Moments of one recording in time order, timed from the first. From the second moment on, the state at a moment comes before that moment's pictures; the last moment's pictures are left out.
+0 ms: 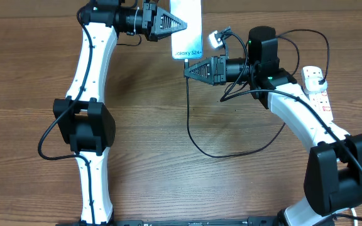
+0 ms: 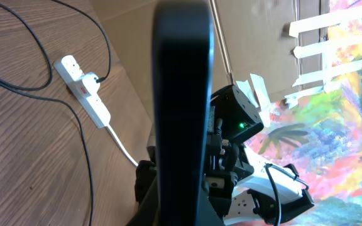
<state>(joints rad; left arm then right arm) -0.12 2.38 2.39 -0.92 1.55 -0.32 0.26 1.77 1.24 0.10 -1.25 0.72</state>
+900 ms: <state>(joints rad) -0.12 2.38 2.39 -0.92 1.53 -0.32 0.24 1.77 1.24 0.10 -1.23 0.76</state>
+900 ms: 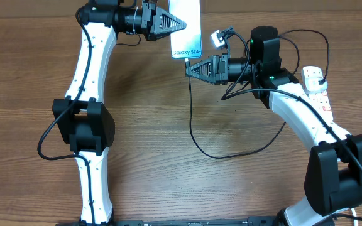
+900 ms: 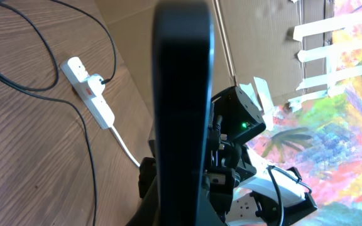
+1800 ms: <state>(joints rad) -0.10 2.38 2.39 -0.91 1.51 -0.36 0.28 1.77 1.24 0.14 -1.13 0.85</state>
